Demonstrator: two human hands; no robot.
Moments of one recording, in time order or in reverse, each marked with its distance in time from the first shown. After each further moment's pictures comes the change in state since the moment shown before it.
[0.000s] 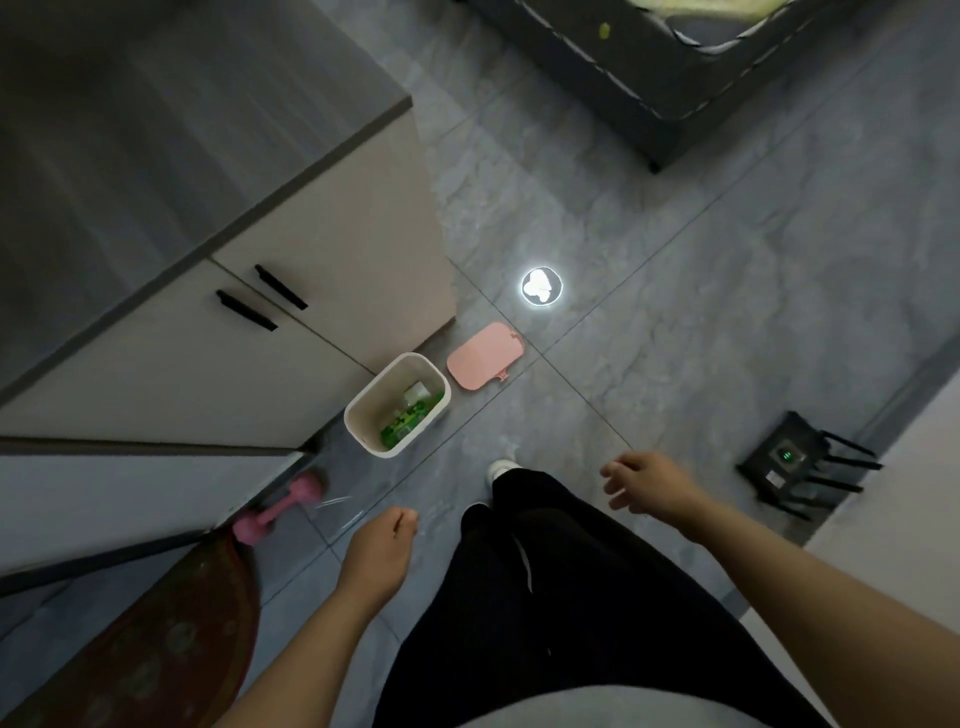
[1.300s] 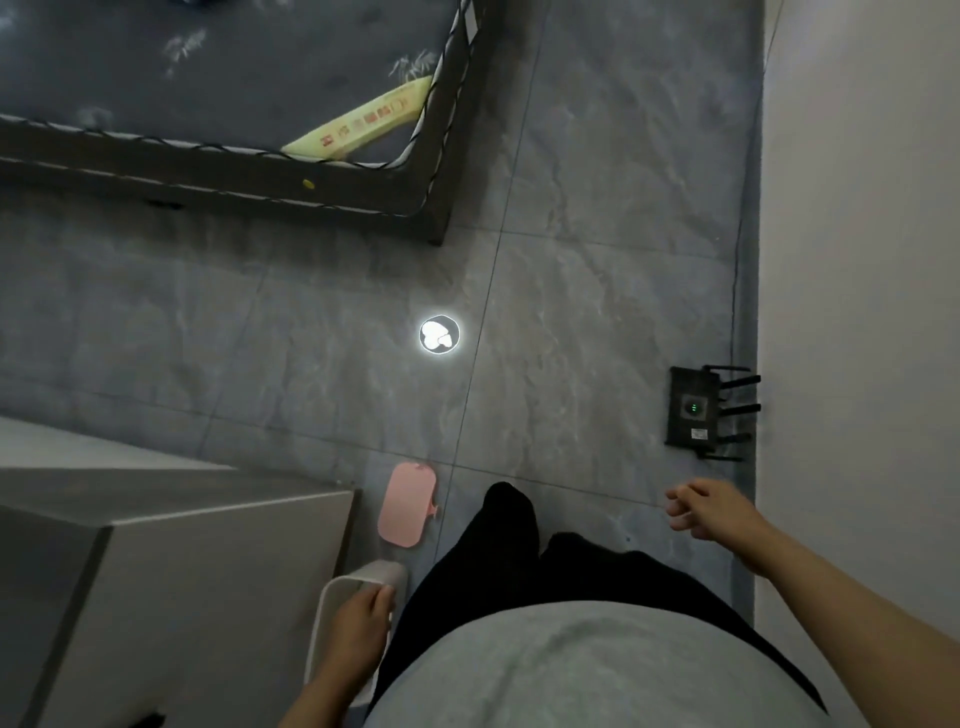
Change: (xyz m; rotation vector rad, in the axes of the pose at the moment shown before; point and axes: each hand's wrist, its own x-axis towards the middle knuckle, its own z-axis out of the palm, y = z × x) left_hand 0.120 0.277 0.022 0.395 -0.192 0.158; right_hand 0.022 0.105 -0.224 0.745 0.356 0.346
